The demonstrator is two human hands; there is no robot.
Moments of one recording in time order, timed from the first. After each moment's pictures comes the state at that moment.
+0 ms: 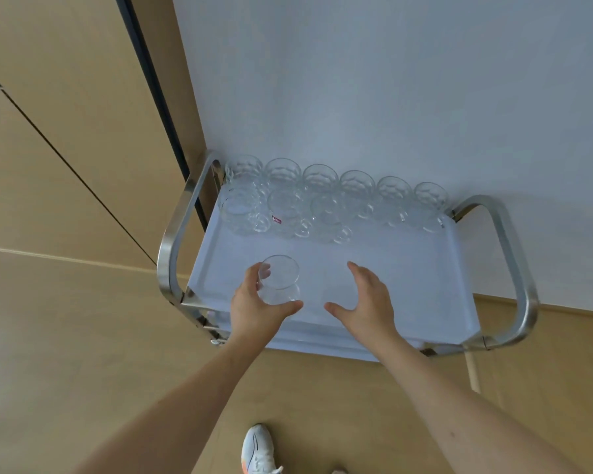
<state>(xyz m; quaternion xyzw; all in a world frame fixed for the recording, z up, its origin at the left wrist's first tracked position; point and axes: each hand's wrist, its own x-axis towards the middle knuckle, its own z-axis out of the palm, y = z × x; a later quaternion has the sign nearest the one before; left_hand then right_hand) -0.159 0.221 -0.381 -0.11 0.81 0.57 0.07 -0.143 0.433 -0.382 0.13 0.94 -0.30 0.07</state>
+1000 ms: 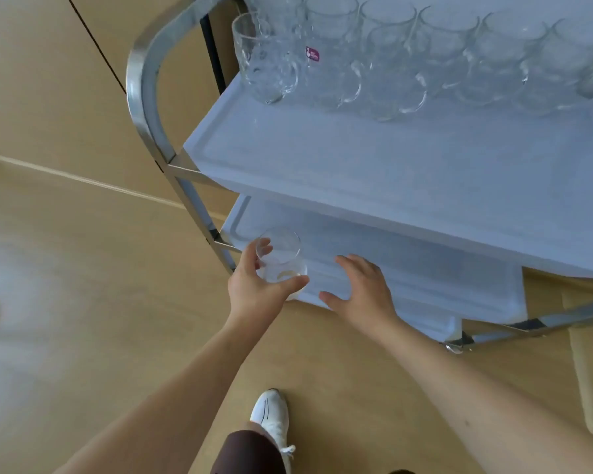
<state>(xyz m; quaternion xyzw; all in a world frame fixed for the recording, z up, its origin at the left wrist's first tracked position) -0.055 0.228 -0.616 -0.19 0.79 0.58 -0.02 -0.080 0.422 -0.658 -0.04 0.95 -0.29 0.12</state>
